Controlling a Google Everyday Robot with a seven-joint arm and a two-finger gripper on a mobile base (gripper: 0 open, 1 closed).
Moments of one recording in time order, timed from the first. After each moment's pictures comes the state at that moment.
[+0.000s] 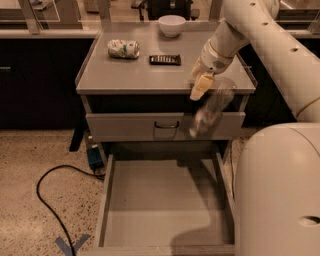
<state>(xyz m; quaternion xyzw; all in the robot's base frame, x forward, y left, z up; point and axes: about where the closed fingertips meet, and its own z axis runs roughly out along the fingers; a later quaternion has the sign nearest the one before) 0.725 -0.126 0.828 -0.68 0.70 0.06 0.20</state>
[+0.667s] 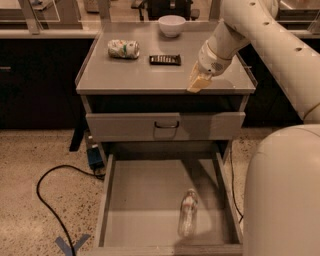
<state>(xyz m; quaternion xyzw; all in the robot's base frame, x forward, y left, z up) 0.710 -0.115 0.831 -0.69 0.69 0.06 0.20</state>
